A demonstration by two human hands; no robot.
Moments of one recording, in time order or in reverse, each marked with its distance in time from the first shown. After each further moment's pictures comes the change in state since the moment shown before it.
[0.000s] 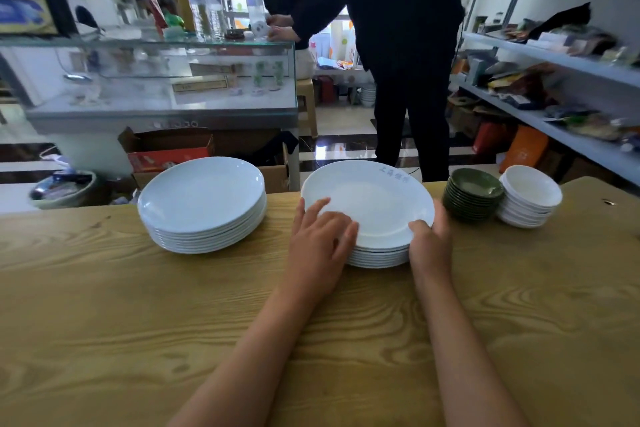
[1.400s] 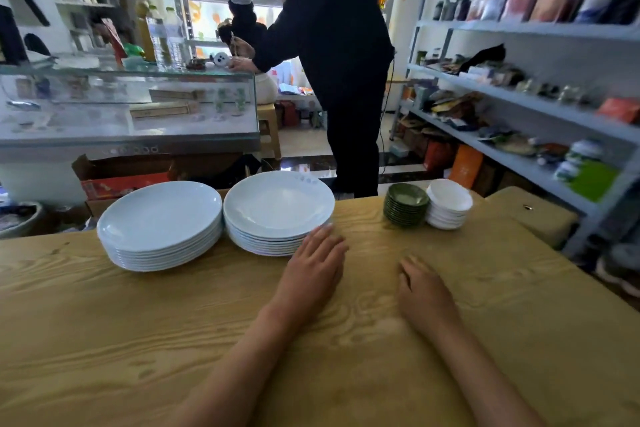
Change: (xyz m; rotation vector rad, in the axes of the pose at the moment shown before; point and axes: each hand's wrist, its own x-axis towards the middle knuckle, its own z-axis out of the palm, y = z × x) left_hand -0.017 0.041 0.024 0.192 -0.056 0.454; right_hand -0.033 0.007 -0.117 -1.049 -0.246 -0.194
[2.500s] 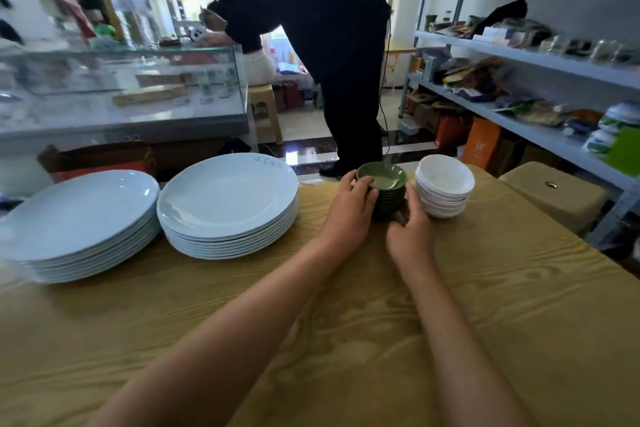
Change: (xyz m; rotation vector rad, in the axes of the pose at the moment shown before) left_hand 0.137 0.035 0.118 -0.511 -0.204 -0.561; right_hand 0.112 0.026 0.013 0.840 0.233 0.078
